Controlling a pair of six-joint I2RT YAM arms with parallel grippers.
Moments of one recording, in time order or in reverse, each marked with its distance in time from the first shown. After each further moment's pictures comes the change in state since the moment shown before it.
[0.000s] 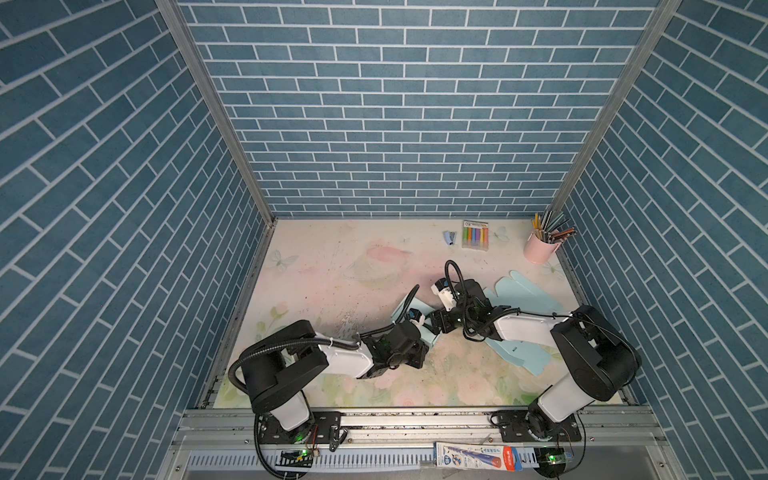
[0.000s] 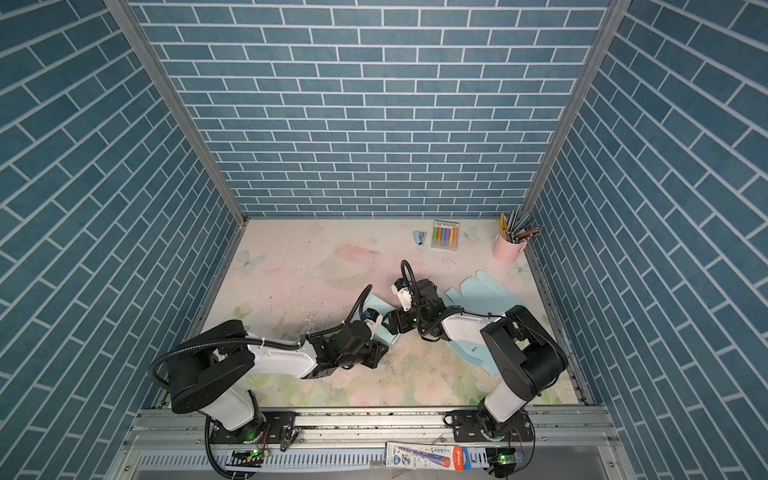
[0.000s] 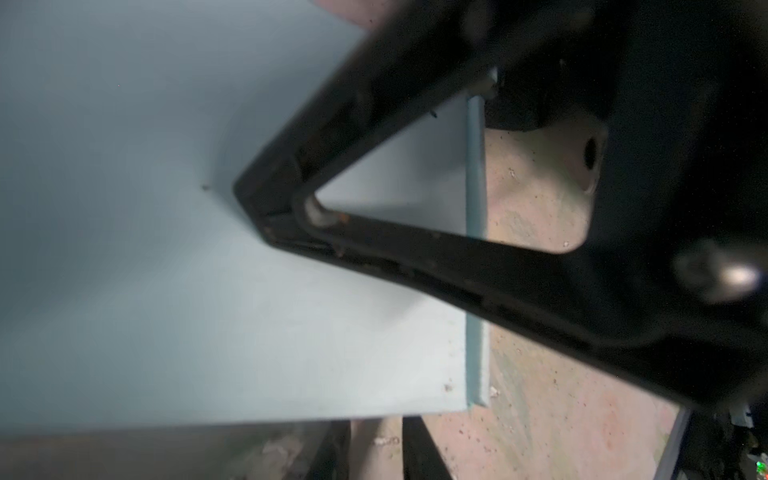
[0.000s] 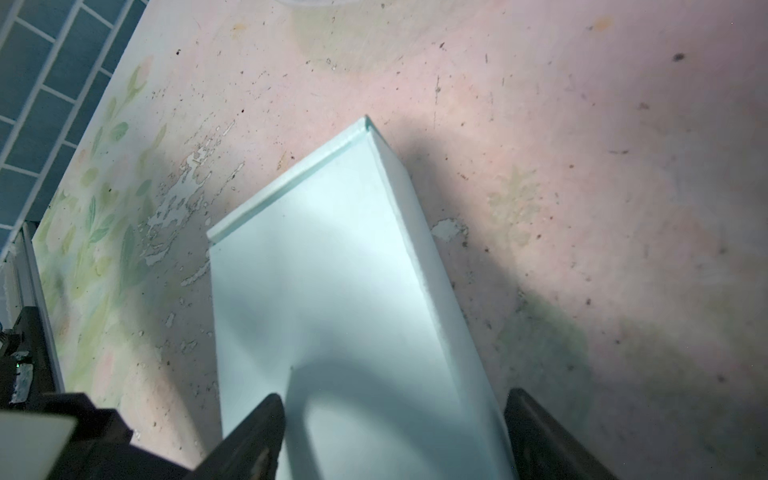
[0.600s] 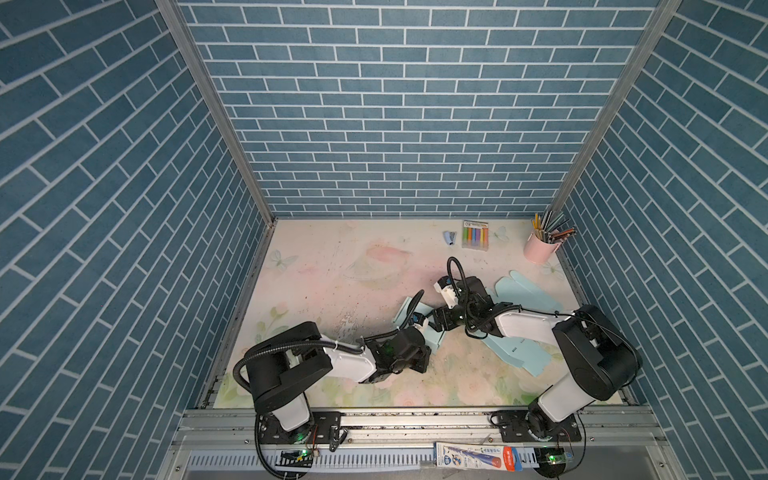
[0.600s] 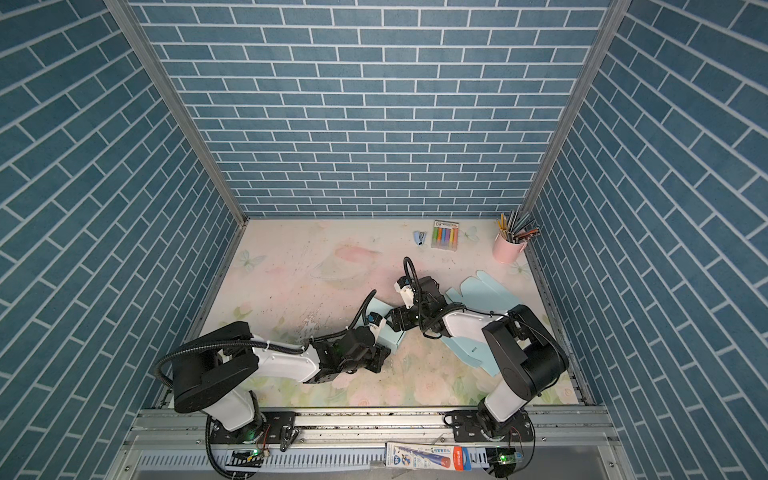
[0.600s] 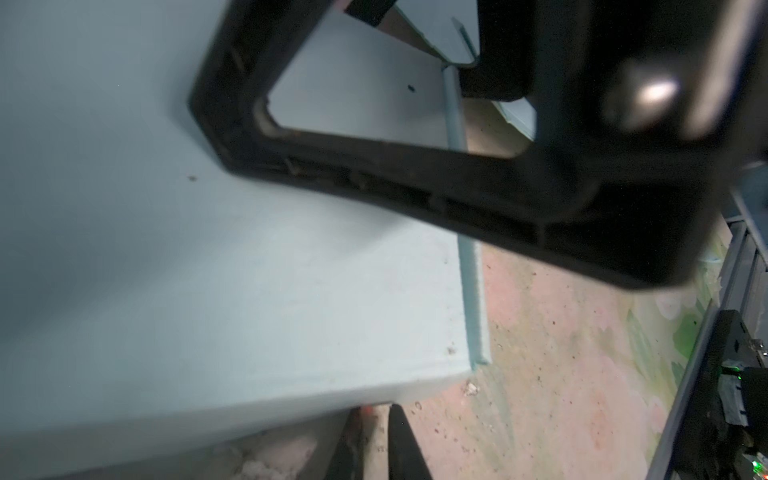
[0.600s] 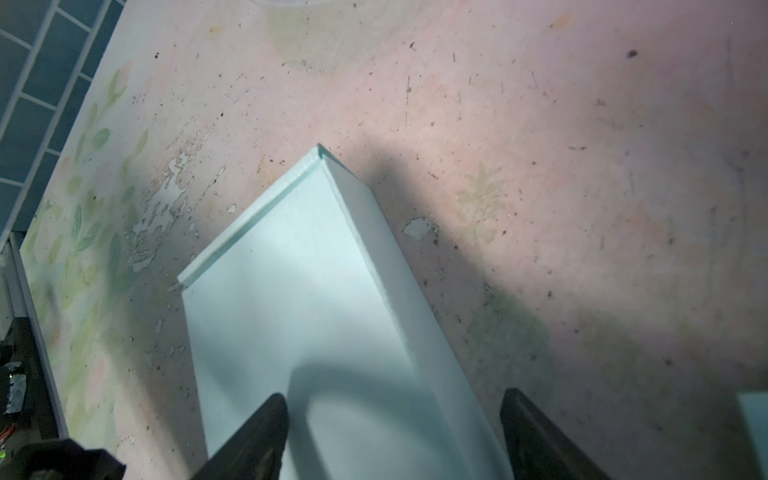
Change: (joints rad) left arm -0.052 0.039 0.019 0.032 -0.036 -0.029; right arm -0.035 0.001 -0.006 -0.006 -0.012 -0.003
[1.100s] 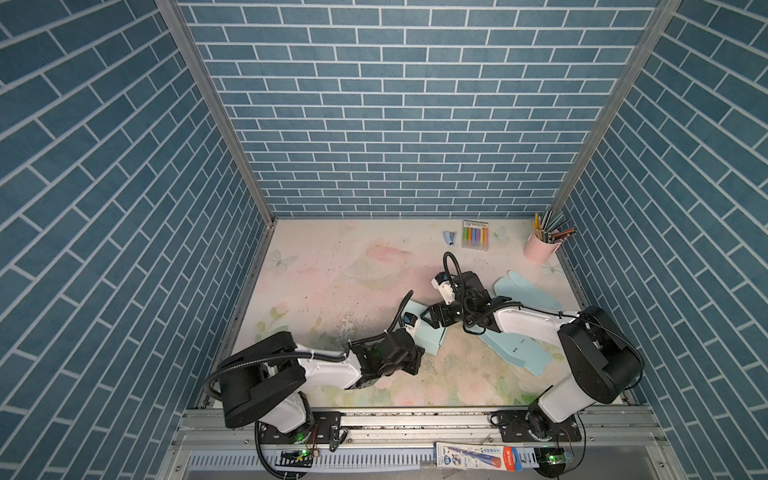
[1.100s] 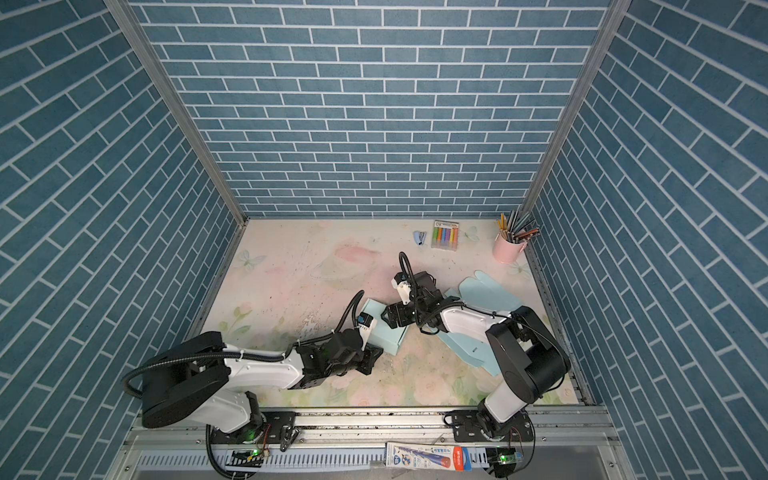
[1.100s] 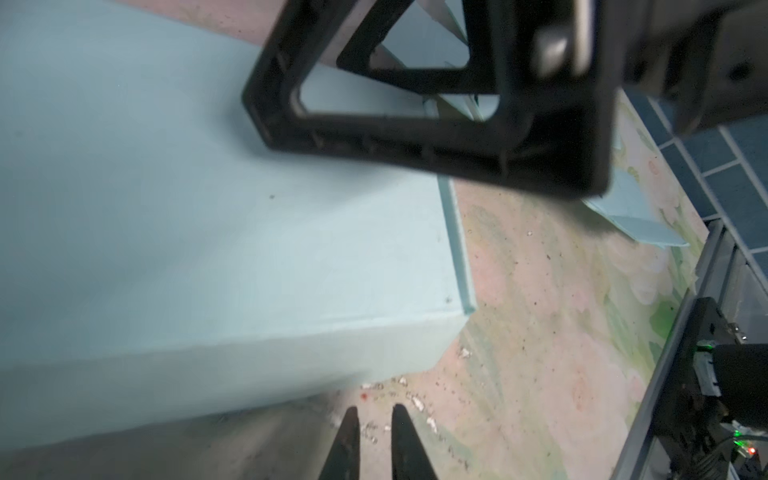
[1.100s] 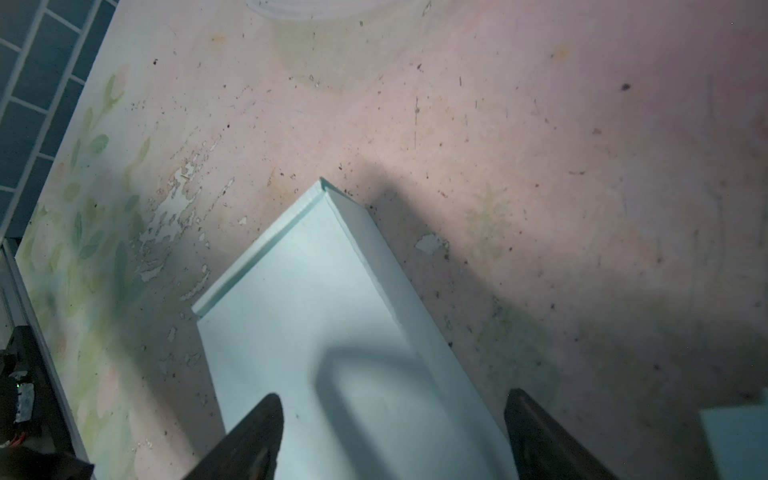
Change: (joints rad) left arm -0.012 -0.122 -0.074 0.013 -0.021 0.033; right arm 0.017 -0.013 0.082 -0.139 0.047 -0.005
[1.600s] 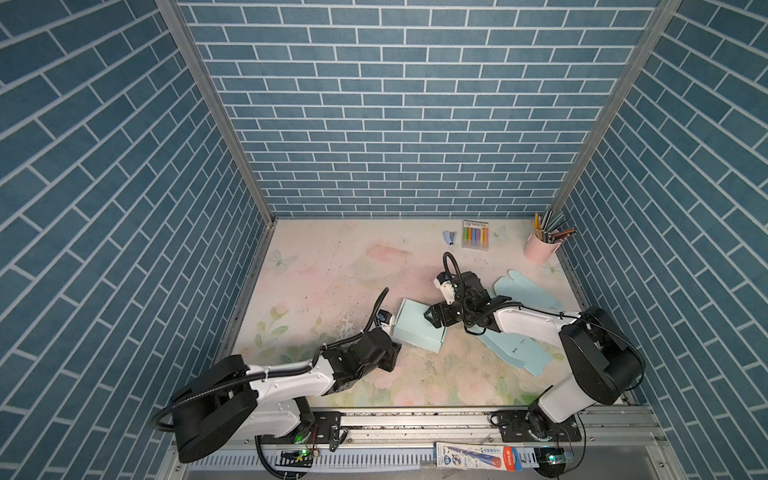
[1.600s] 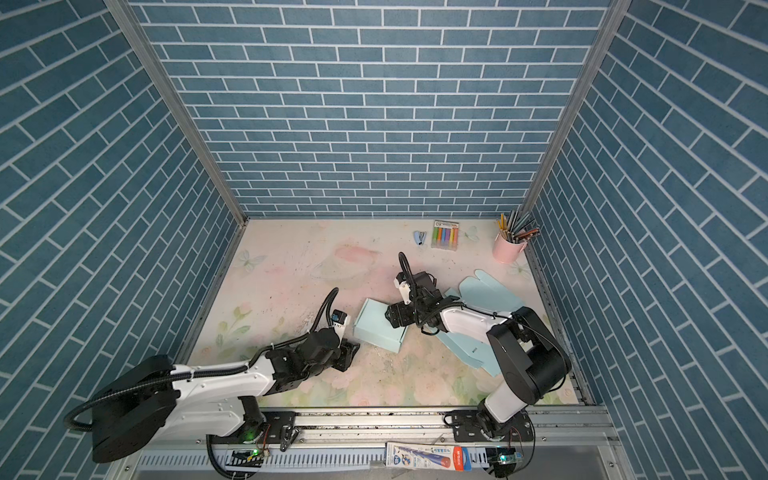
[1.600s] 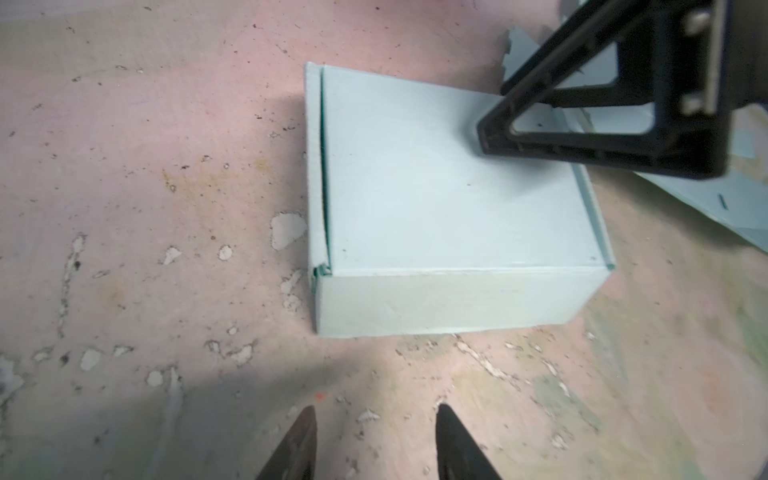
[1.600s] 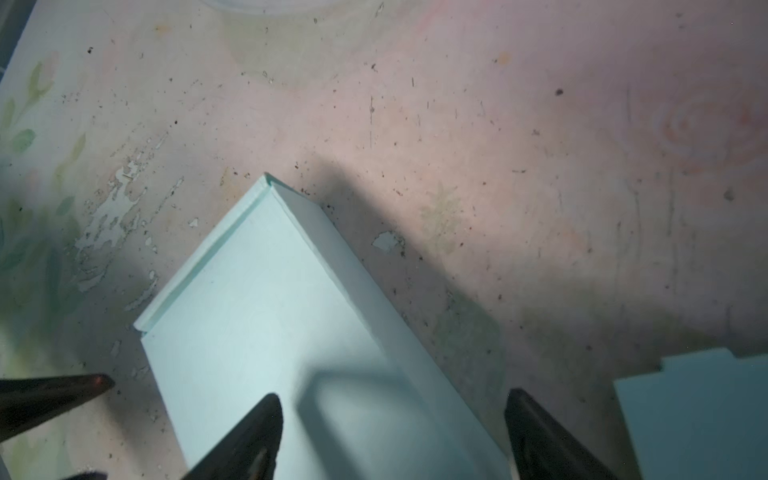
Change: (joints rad) left arm 0.071 -0.351 -0.148 -0.251 -0.134 0.079; right arm 0.003 -0.010 0.033 -0.042 0.103 -0.023
